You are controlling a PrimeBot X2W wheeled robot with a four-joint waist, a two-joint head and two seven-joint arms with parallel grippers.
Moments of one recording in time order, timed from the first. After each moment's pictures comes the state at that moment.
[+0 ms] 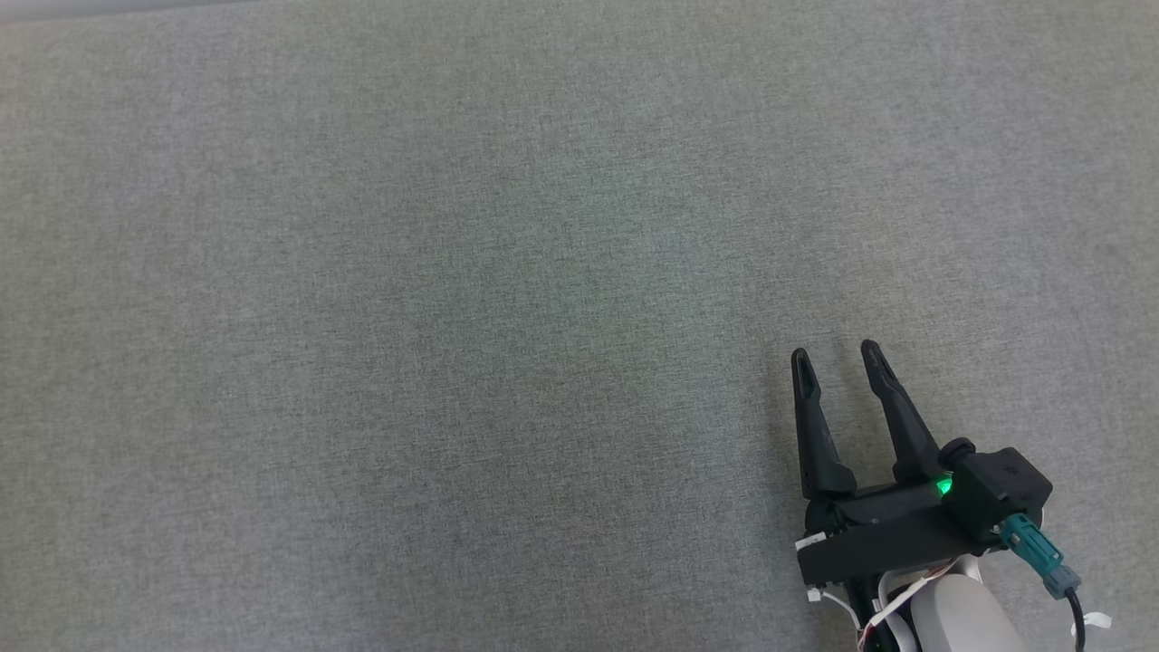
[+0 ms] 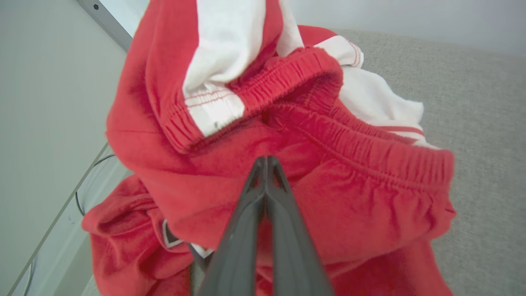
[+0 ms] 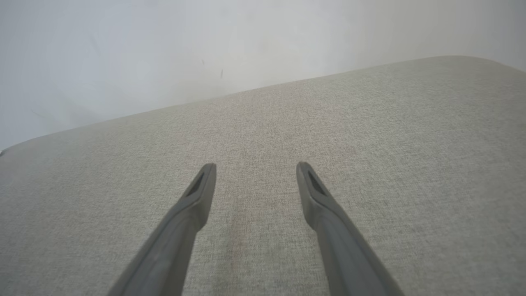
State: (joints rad) left arm -0.76 0.55 0.33 0.74 -0.18 0.04 0.33; right arm -0.21 -0.05 0.10 0.18 0.22 0.13 -0.26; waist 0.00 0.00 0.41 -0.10
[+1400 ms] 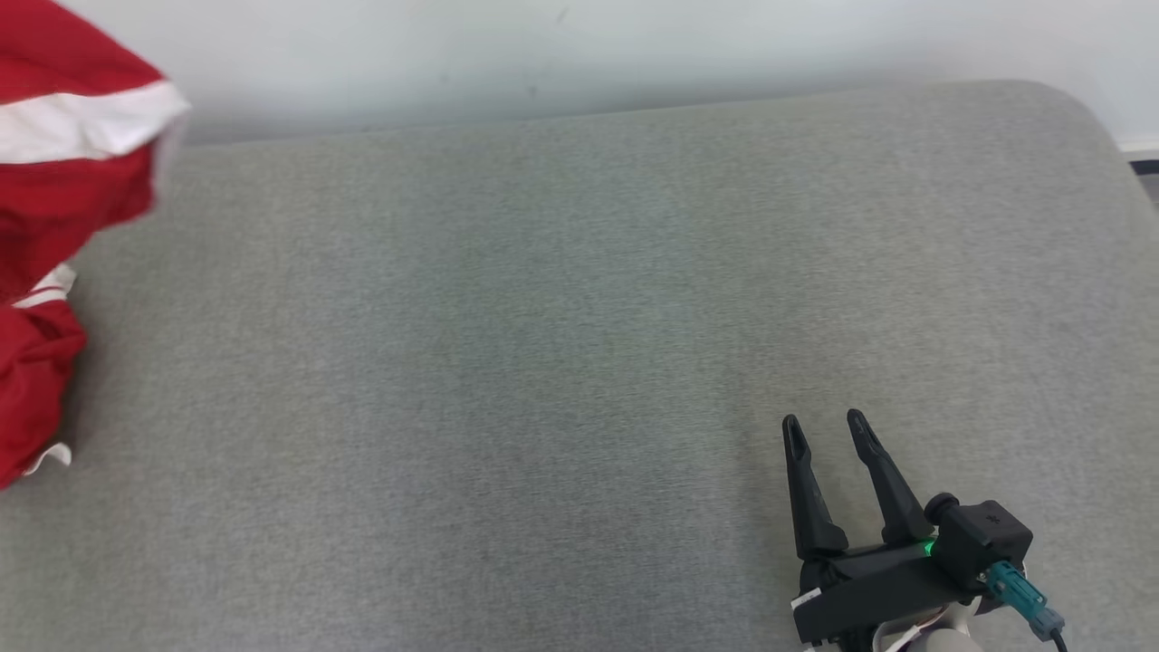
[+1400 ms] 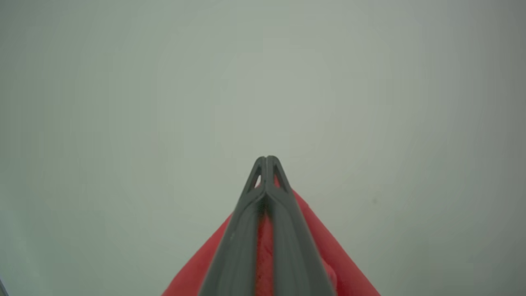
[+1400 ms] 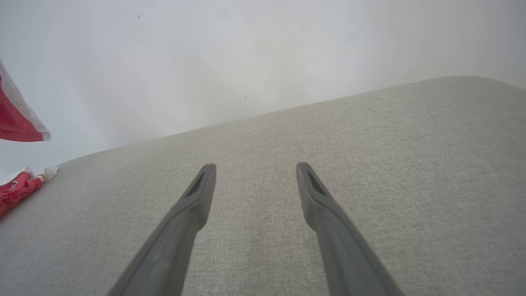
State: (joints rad) left arm -1.04 0.55 0.07 0.29 -0.27 -0.12 0.15; right arm -0.13 -0.05 0.12 0.22 0.27 0.13 -0.26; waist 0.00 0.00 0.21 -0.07
